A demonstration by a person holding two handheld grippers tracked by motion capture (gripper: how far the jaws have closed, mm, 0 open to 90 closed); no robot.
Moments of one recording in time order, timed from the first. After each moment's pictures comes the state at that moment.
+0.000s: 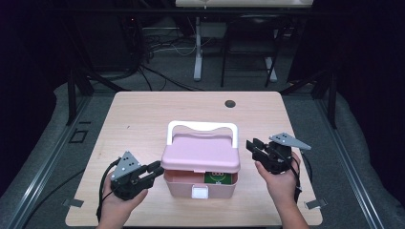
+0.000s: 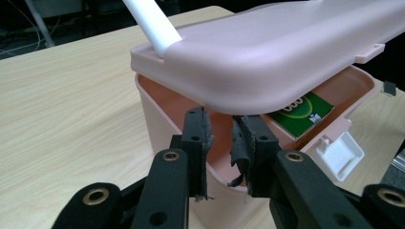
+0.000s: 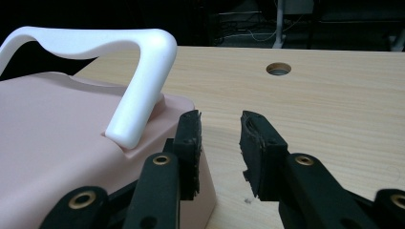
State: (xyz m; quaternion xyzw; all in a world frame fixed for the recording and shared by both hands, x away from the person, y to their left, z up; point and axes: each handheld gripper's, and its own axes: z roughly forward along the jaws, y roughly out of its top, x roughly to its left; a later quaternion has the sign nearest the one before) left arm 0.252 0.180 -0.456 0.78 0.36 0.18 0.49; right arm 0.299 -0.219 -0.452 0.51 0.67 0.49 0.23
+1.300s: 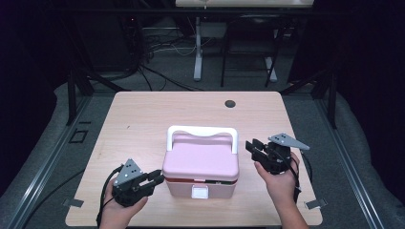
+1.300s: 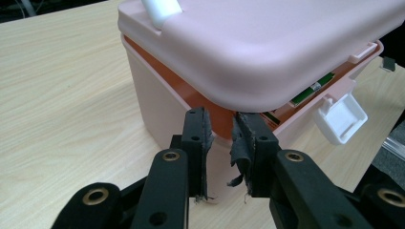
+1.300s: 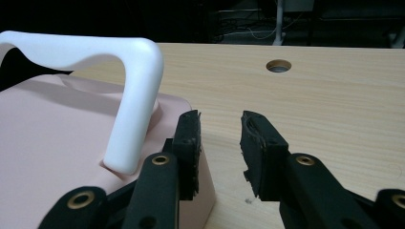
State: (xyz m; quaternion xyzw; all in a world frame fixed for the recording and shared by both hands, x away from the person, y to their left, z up) left arm 0.246 0.183 -0.477 0.79 0.36 0.16 0.46; right arm 0.300 -0.218 -0.456 0.51 0.67 0.49 0.23
